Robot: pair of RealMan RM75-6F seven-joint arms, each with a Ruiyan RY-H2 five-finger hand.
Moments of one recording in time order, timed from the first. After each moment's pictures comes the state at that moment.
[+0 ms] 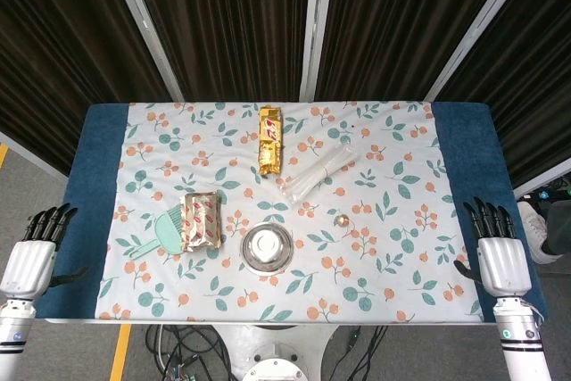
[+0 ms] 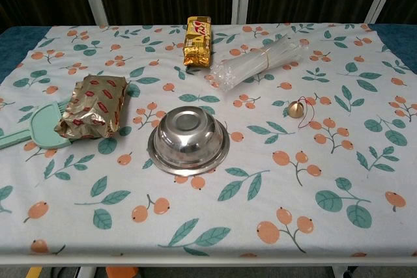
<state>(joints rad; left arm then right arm) -0.12 -1.29 -0.02 -1.31 1.53 1.47 -0.15 0.19 -1.27 0.01 -1.53 -1.42 1.51 -0.17</state>
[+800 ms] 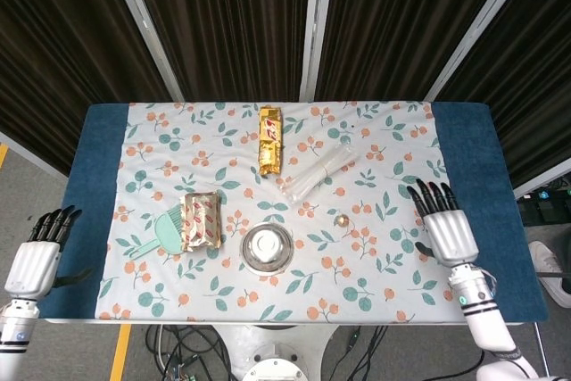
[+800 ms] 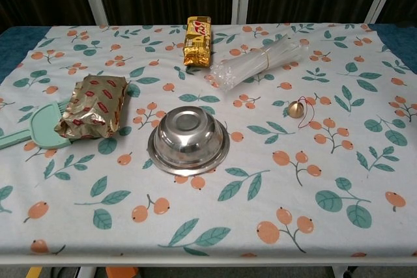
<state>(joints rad) -0.12 -1.29 -0.01 -1.31 1.53 1.45 -0.17 0.36 -1.31 0.12 -1.61 -1.36 1.22 -0.42</state>
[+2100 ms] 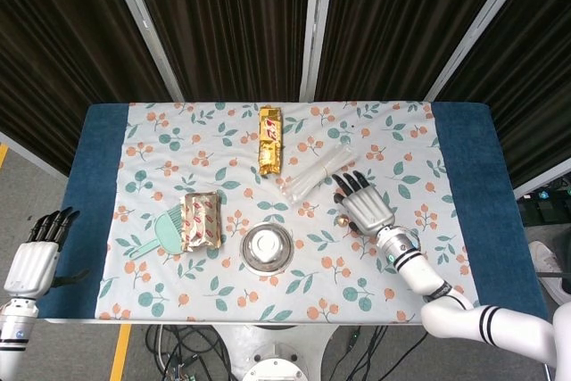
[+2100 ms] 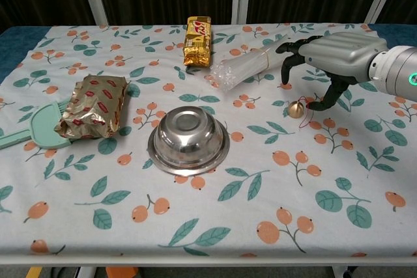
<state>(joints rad) -0.13 -1.31 -0.01 -1.27 1.51 1.41 -0.19 0.75 -1.47 0.15 -1.46 -1.16 0.84 -0.49</state>
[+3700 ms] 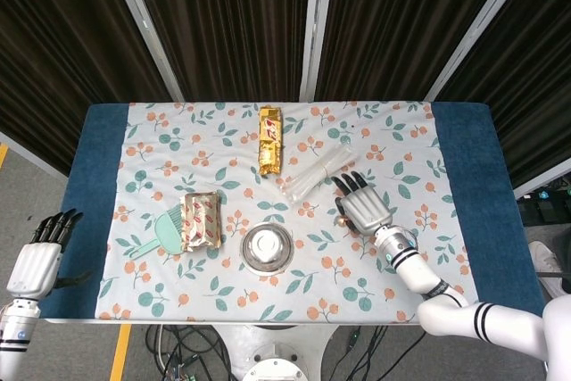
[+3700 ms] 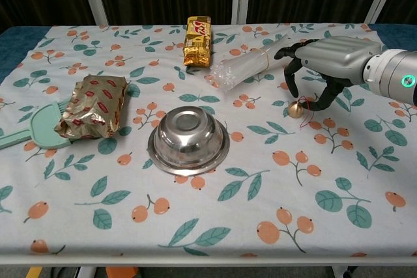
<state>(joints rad) -0.13 -1.31 0.00 -1.27 1.51 1.40 -0.21 0.78 -1.49 0.11 -1.43 -1.13 0.85 -0.46</state>
